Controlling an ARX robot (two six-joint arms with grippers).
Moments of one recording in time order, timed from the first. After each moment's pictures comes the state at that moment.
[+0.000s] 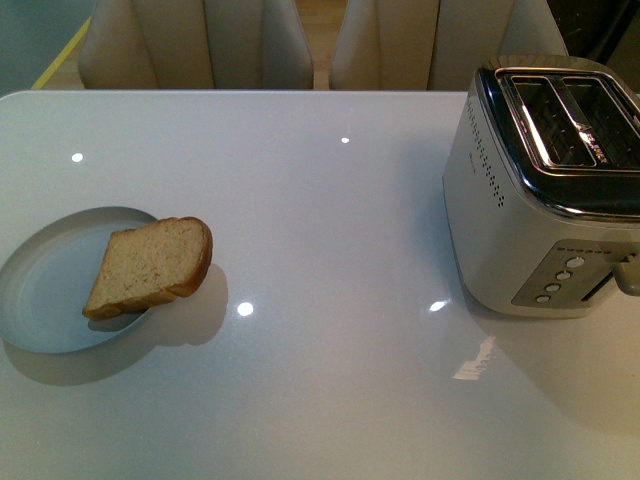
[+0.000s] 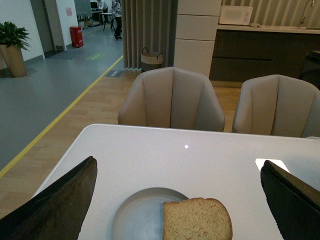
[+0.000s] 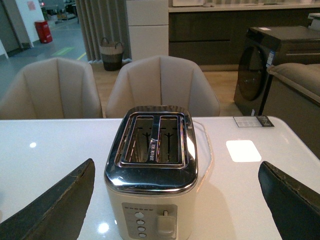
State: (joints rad) left arm 0.00 0.01 0.01 0.00 0.00 -0.01; right arm 0.00 0.01 0.02 0.00 0.00 0.00
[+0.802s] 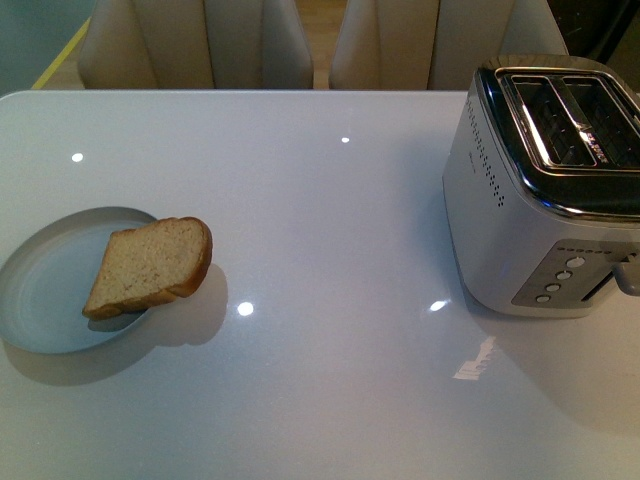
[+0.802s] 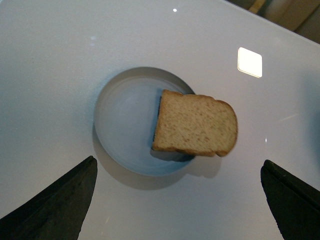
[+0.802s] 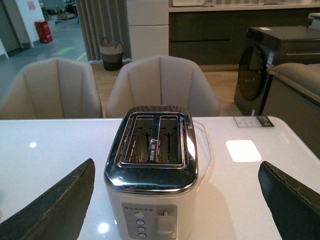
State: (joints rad) left arm 0.34 1.20 0.35 0.18 0.38 -0.11; right arm 0.00 0.01 0.02 0.00 0.00 0.00
